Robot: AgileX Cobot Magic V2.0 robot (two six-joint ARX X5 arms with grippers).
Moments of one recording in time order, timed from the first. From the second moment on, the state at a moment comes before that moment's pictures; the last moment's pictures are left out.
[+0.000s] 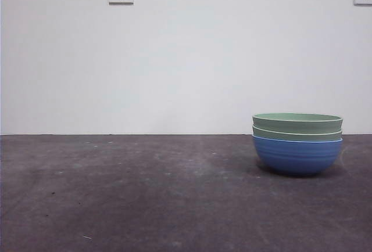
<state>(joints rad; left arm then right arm) 0.01 0.00 0.02 -0.18 0.05 0.03 0.27 1.01 1.25 -1.32 -0.26 0.04</state>
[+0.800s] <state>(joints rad) 0.01 0.00 0.02 -0.18 0.05 0.03 0.19 0.89 1.23 -1.09 -0.21 0.00</state>
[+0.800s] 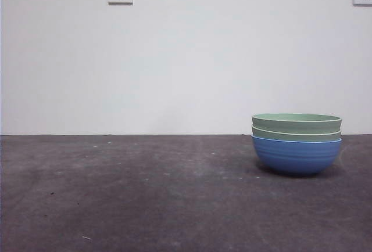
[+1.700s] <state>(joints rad) 0.01 0.00 0.02 -0.18 0.05 0.03 0.05 0.06 0.09 -0.14 -0.23 0.10</state>
